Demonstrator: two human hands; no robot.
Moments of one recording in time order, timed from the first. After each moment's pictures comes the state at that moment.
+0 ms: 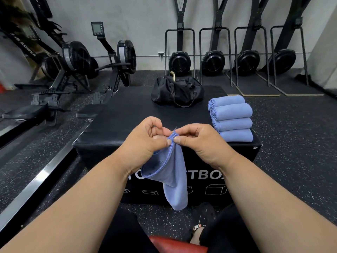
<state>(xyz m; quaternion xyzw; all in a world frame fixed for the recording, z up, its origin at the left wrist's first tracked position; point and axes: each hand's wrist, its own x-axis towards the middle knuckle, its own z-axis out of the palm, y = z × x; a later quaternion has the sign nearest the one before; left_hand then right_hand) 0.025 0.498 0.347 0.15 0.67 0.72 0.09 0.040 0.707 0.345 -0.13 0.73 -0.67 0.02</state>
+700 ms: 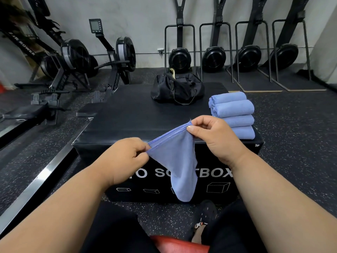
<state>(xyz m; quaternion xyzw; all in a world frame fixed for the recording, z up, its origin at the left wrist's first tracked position) 0.036 0.446 0.339 0.20 0.95 0.25 0.01 0.027 0.732 0.339 -0.08 0.73 -0.68 -0.04</state>
